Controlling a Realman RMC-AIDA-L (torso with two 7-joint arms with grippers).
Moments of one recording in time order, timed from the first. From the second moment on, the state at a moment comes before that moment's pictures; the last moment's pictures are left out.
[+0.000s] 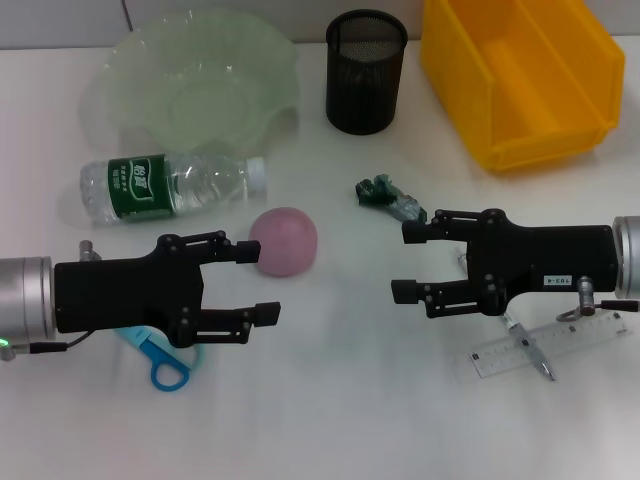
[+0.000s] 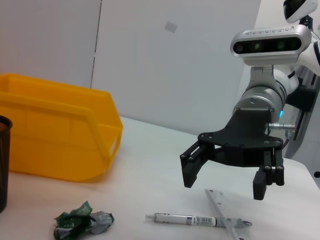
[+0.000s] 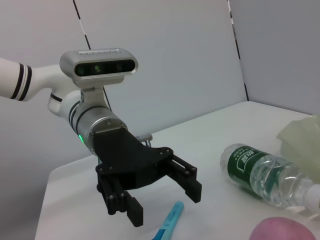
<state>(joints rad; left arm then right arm) -0.44 -1.97 1.09 0.48 1.66 1.58 -1.14 0.57 2.04 -0.79 -0.46 -1.95 -1.61 1.22</state>
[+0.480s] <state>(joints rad) -0.46 -1.97 1.09 0.49 1.66 1.57 -1.14 0.57 2.04 -0.79 -0.46 -1.95 -1.62 1.22</state>
